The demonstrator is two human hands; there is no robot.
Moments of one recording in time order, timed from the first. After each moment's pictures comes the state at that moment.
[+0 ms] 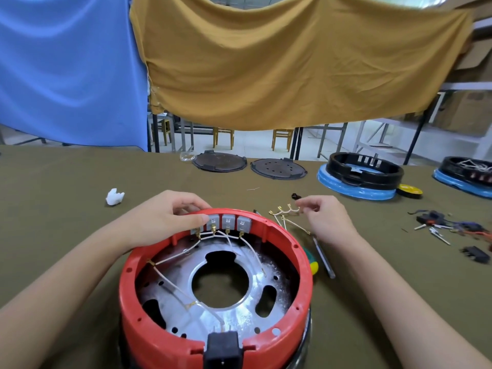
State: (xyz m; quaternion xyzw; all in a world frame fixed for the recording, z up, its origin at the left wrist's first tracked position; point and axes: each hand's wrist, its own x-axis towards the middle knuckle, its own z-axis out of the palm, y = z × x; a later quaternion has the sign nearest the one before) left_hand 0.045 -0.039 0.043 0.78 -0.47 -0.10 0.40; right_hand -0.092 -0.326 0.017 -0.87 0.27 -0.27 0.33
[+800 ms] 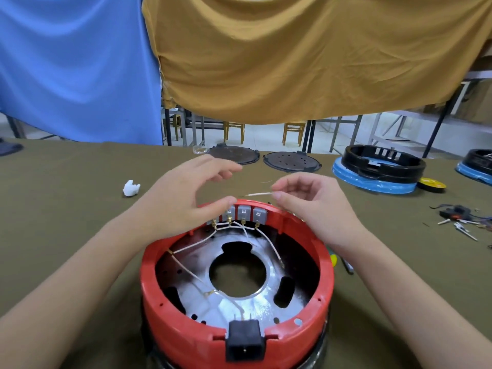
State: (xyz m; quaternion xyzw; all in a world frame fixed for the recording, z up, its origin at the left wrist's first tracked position) left_hand 0.020 -0.038 0.057 0.76 -0.55 0.18 0.31; right_hand -0.105 -0.252 0.044 -0.78 0.01 -0.28 0.56
